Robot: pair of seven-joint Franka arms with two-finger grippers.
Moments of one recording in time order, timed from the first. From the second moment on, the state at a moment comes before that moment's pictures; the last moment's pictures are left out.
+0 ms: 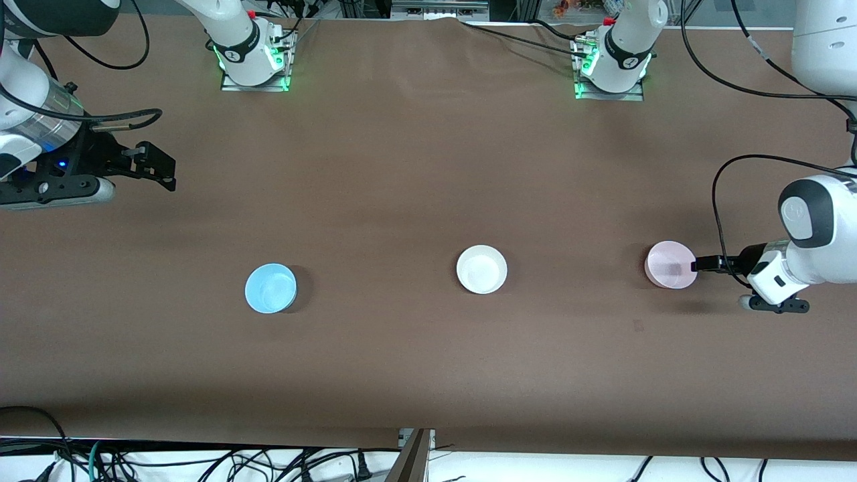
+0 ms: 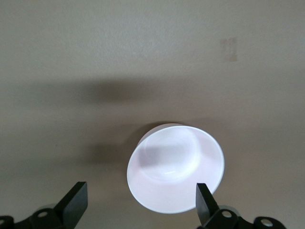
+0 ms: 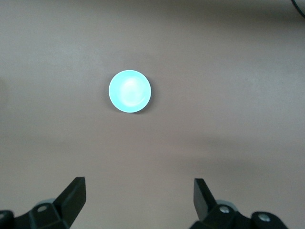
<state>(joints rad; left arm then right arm) 0.16 0.58 0.08 -1.67 -0.18 2.03 0.36 0.19 0.12 -0.03 -1.48 -0.01 1.62 0.04</state>
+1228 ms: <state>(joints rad) 0.17 0.59 0.12 -1.83 -0.29 2.20 0.47 0.19 0.12 -0.03 -1.48 -0.01 1.63 0.04</state>
